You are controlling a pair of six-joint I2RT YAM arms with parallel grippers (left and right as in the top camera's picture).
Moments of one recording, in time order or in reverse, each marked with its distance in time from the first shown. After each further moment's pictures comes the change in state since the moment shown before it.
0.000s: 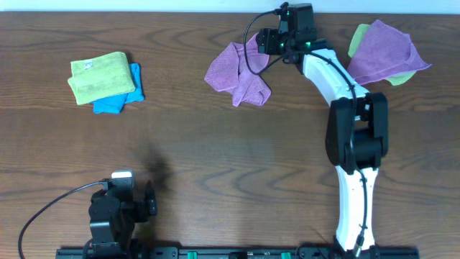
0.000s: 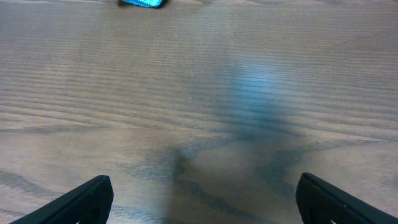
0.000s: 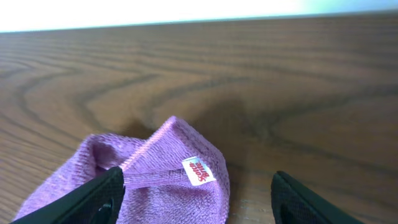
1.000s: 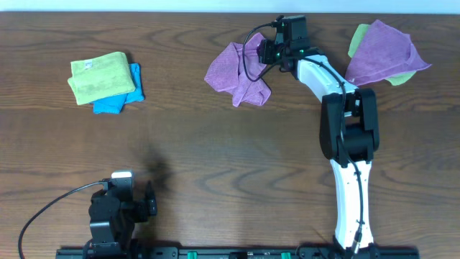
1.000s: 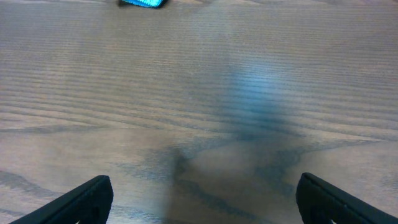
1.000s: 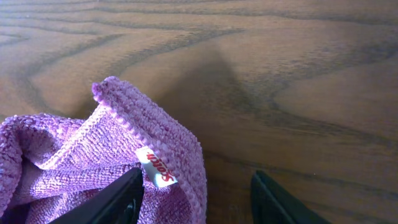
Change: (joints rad) left arm 0.000 0.000 0.000 0.000 0.000 0.000; right arm 0.000 0.098 0.004 0.039 -0.002 0.003
